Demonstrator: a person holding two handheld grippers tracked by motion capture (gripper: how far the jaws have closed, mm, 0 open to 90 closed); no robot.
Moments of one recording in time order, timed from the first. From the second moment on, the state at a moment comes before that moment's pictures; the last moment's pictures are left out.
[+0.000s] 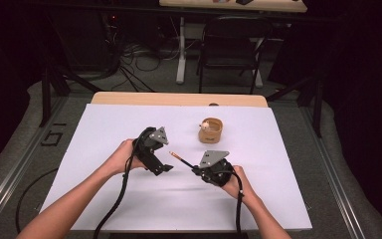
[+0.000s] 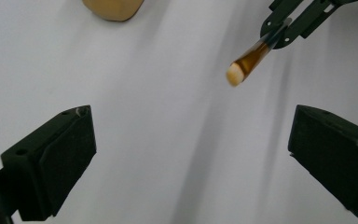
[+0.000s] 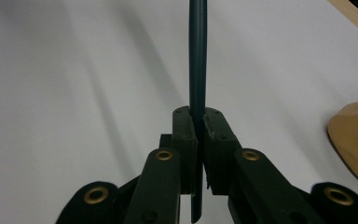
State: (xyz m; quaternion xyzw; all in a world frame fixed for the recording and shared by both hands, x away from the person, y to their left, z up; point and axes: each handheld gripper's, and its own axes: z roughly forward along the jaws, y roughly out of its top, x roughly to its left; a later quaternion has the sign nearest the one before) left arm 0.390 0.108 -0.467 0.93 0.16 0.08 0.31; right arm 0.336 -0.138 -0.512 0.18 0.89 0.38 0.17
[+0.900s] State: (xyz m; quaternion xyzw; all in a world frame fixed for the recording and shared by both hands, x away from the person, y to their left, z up) left arm 0.369 0.132 -0.500 0.87 0.23 0.10 0.43; right arm 0.332 -0.136 -0.509 0.23 0.87 0.42 0.14
